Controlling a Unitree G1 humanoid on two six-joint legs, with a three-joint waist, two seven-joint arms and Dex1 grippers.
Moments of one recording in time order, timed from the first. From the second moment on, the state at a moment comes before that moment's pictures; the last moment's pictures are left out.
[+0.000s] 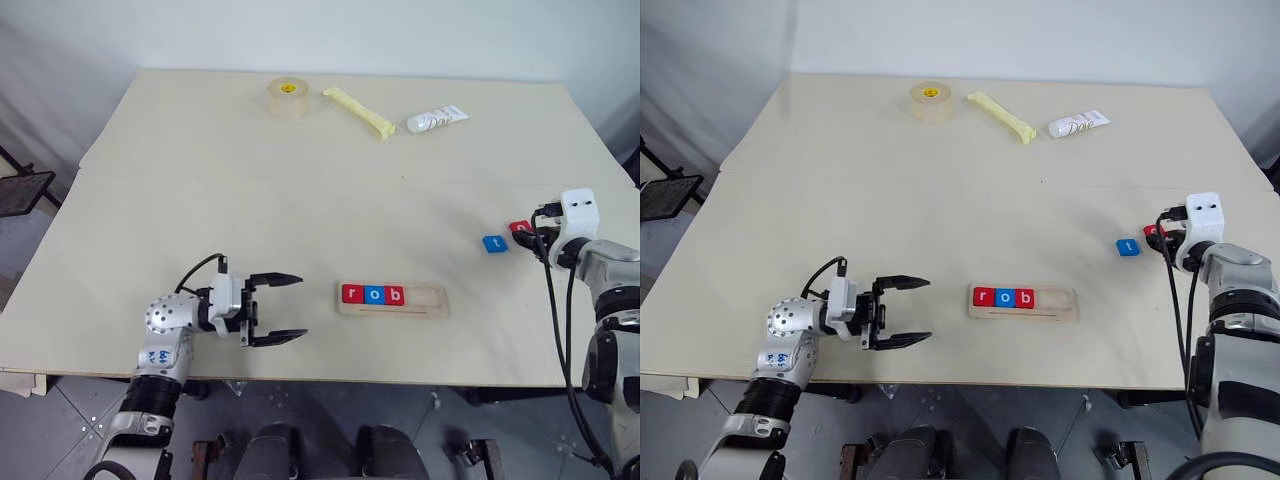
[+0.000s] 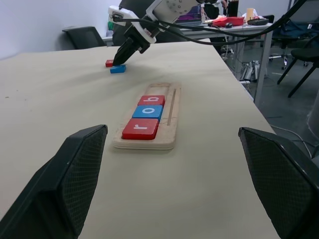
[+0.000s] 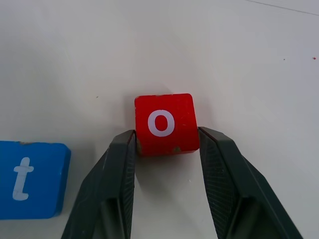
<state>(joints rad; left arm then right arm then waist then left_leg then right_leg) -0.37 0.39 0.00 0.35 -0.40 -0.32 -1.35 -0.95 -0.77 -0.17 1.23 0.08 0.18 0.60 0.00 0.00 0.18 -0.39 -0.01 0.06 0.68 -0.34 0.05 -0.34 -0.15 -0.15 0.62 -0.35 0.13</state>
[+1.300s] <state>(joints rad) -0.56 0.34 -0.02 0.58 -0.40 -0.39 -1.50 0.11 -0.32 -0.48 -0.74 0.45 1.11 0.12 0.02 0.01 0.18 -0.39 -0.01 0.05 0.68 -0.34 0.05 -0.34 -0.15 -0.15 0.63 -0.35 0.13</state>
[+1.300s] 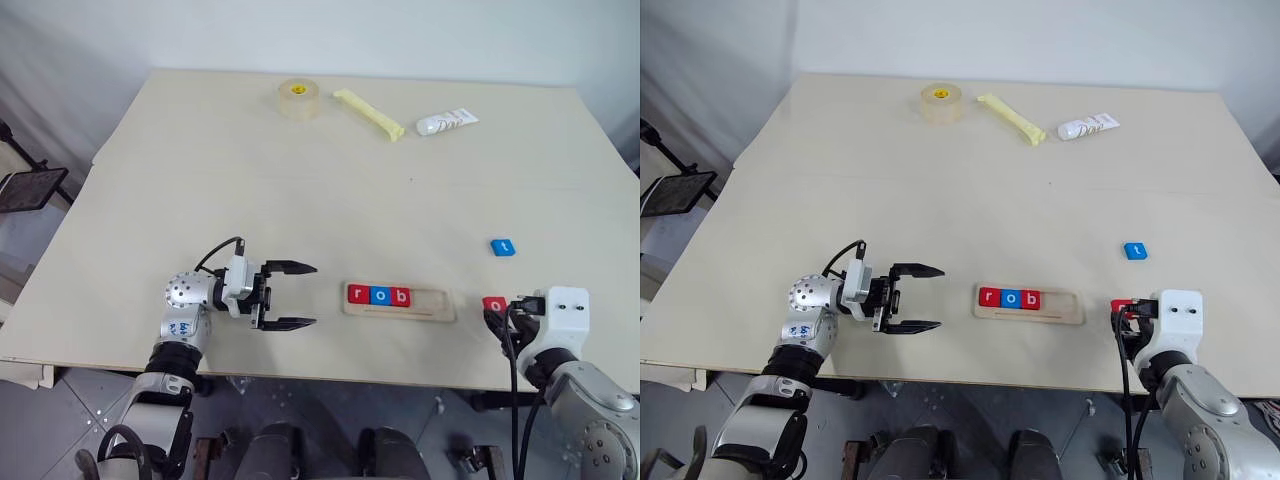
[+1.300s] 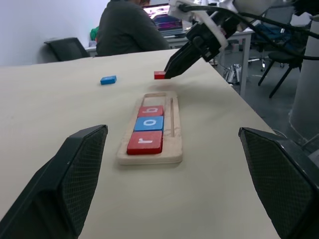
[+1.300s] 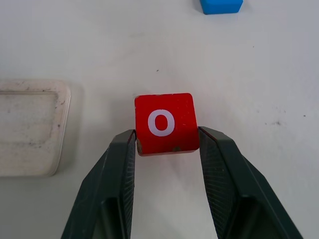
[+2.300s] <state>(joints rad) -0.50 0.38 -0.05 0.40 -0.38 -0.30 -1.43 0.20 -1.02 -0.41 -0.38 0.37 0.55 0.89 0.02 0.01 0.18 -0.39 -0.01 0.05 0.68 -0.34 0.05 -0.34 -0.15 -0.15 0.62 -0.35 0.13</state>
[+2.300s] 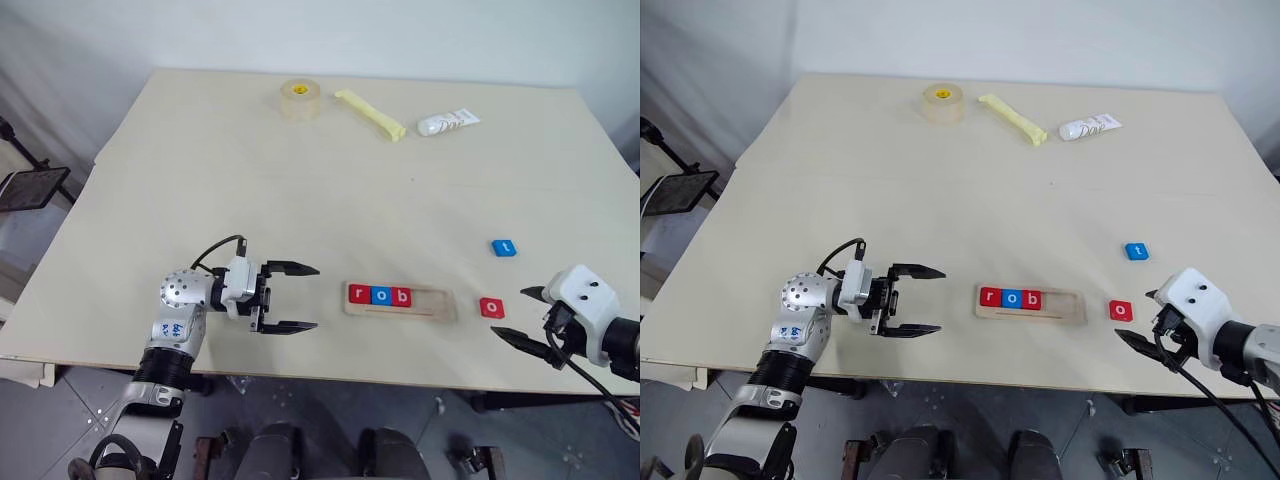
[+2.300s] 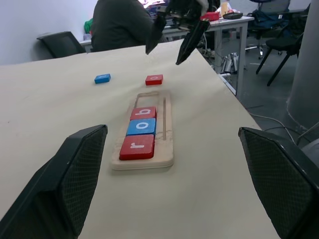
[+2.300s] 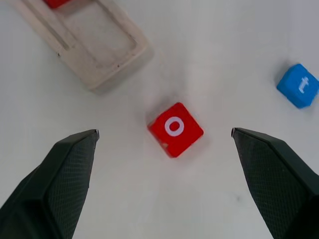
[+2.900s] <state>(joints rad) -0.42 0.41 -0.06 0.28 -0.38 -0.25 -1.38 -0.35 -1.09 0.08 0.25 0.13 0.11 1.28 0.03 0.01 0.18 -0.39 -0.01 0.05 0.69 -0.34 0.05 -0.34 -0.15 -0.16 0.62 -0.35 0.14</state>
